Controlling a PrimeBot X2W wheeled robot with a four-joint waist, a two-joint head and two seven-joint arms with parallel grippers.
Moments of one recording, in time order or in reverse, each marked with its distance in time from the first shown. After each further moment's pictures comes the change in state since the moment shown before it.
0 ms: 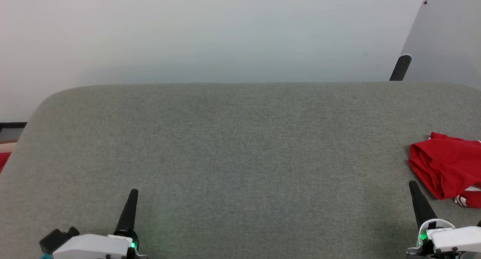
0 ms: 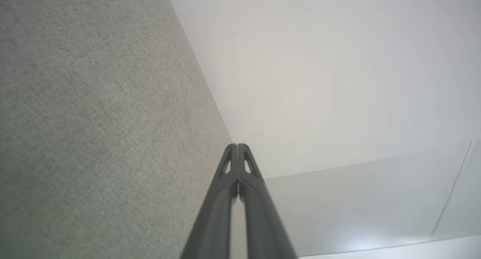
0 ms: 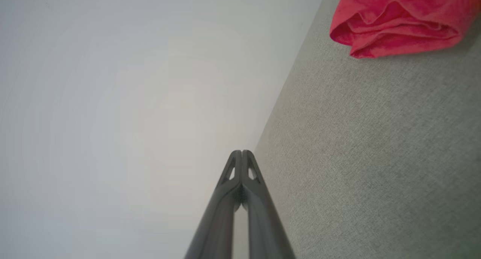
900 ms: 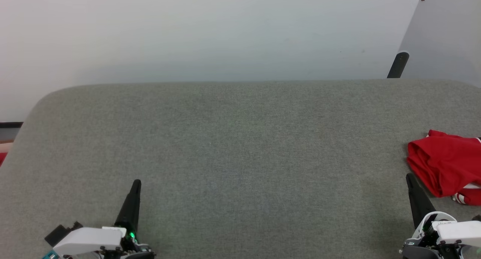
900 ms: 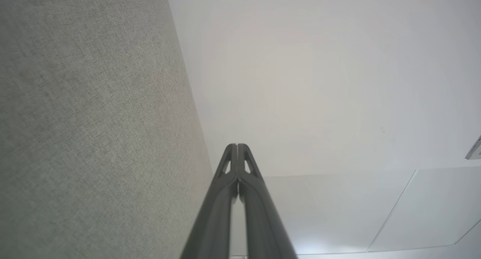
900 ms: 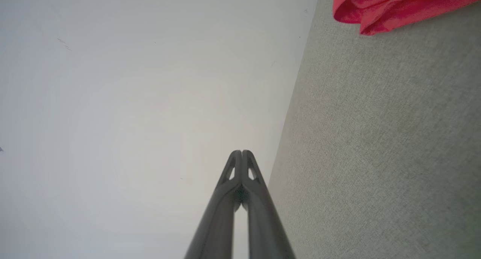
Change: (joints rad) left arm -0.046 -0.026 0.023 0.023 -0.185 -0.010 0.053; right arm -0.046 0.012 -0.005 0.034 0.179 0.000 0.028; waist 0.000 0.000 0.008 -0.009
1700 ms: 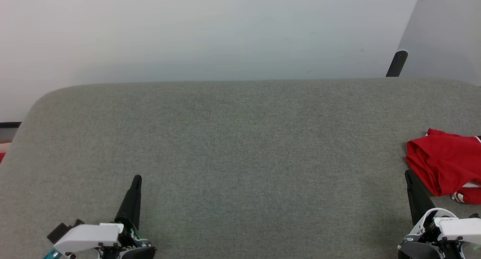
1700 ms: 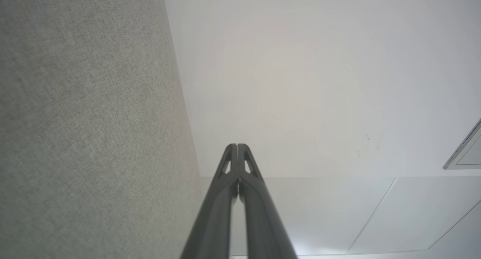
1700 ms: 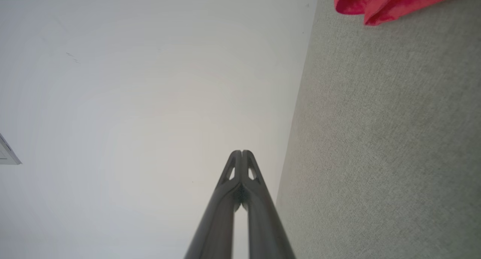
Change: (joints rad) left arm -0.021 -0.011 0.010 0.009 -0.078 -0.004 0.021; right arm -0.020 0.004 -0.002 0.016 0.074 0.000 0.011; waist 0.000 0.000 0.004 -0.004
